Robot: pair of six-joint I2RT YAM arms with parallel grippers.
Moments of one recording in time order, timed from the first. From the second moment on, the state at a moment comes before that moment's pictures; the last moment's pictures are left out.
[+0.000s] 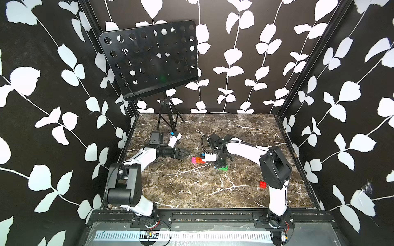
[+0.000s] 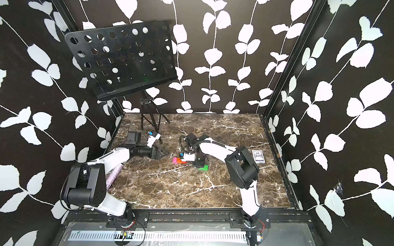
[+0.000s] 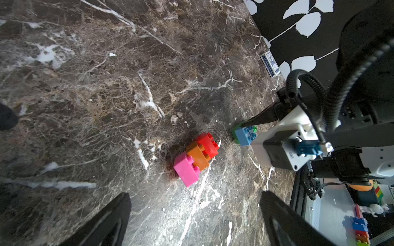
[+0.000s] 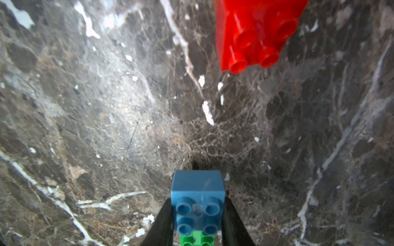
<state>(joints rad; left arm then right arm) -0.10 1.54 0.87 -0.32 0.87 0.14 0.74 1.99 1.48 -0.98 -0.06 -0.74</state>
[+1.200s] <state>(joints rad) -0.10 1.51 0.87 -0.32 0.76 0.13 0.72 2.00 1.47 -0.99 -0.07 -0.77</state>
